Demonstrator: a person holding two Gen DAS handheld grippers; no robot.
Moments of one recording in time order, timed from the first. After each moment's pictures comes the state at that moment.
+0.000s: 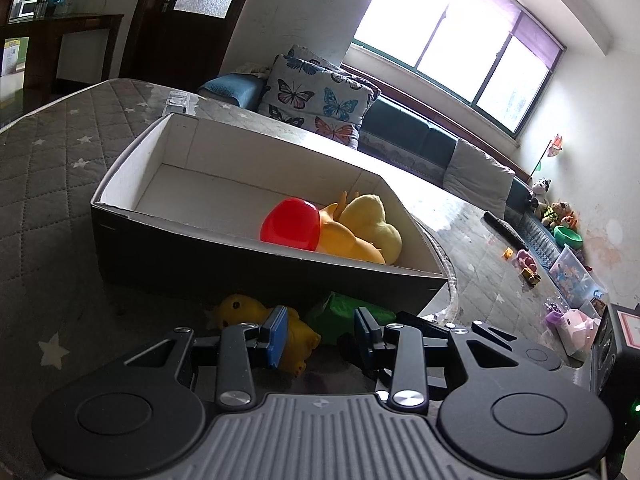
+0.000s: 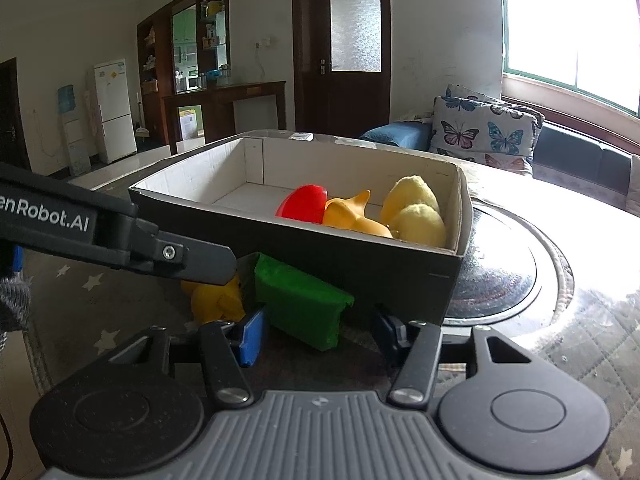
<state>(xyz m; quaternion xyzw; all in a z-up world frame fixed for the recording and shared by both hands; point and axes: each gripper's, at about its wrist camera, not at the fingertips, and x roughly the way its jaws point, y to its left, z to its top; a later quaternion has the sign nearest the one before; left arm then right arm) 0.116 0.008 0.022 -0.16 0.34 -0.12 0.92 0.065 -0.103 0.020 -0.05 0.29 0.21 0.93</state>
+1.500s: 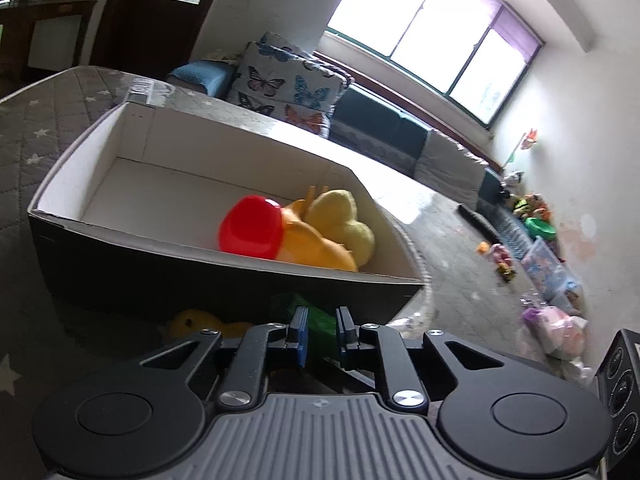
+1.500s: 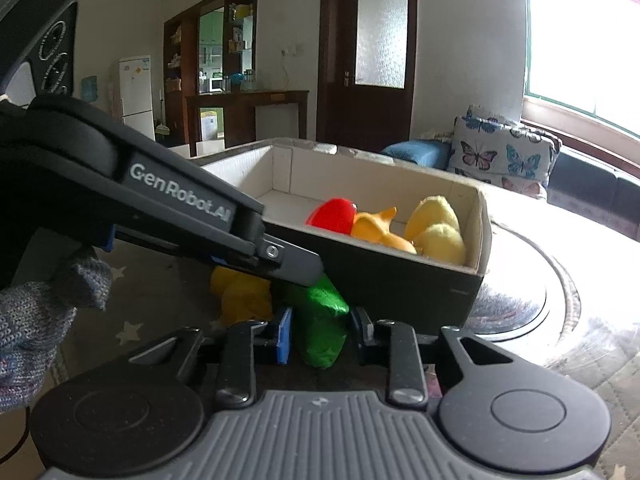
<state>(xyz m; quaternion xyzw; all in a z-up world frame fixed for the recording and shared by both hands) 0.135 -0.001 0.023 -0.18 0.34 -0.18 0.91 0.042 -0.092 0.027 -0.08 0.25 0.24 0.93</state>
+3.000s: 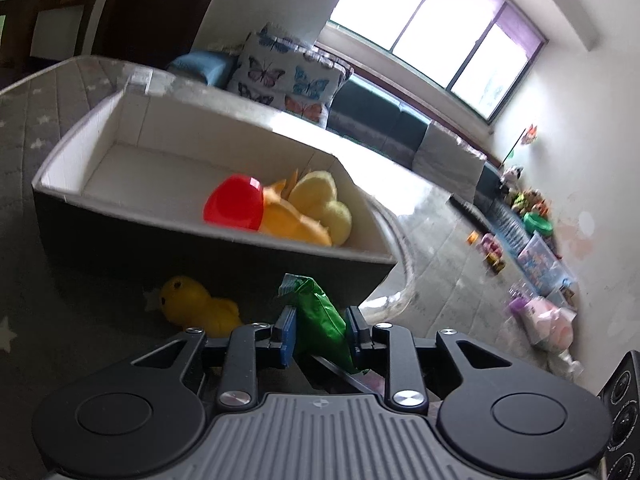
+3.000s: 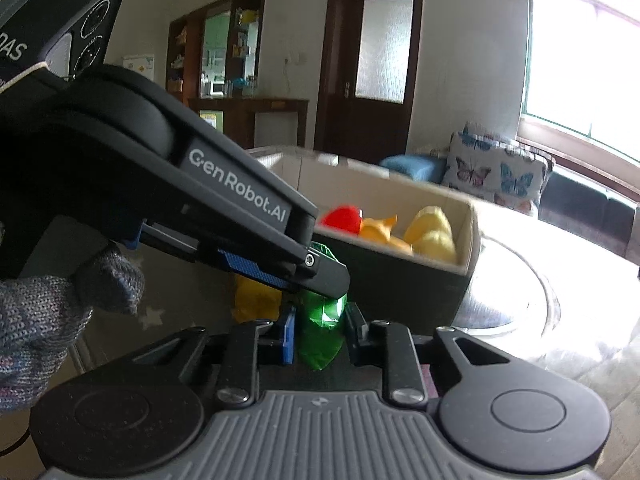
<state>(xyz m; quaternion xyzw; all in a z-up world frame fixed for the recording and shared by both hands) 0.111 -0.011 0.036 -0.19 0.34 -0.17 0.90 0.009 -0.094 0.037 -0.10 0.23 0.23 0.94</state>
